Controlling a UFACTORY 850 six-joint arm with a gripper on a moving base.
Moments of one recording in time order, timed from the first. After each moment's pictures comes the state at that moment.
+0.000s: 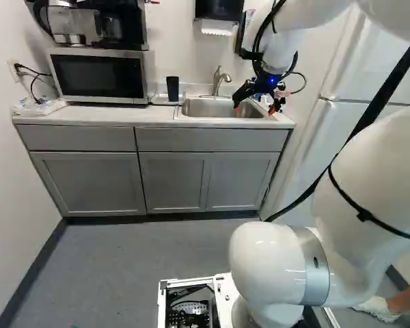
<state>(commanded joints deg) -12.5 7.9 -59.1 1.3 -37.0 -3.7</state>
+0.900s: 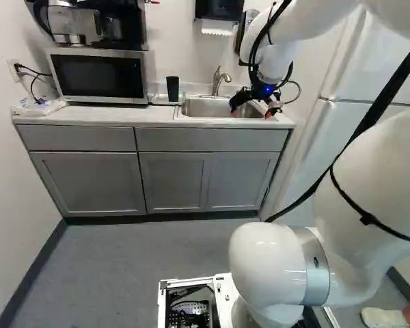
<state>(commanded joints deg) -11.3 8.7 -53.7 1.2 -28.2 -3.4</state>
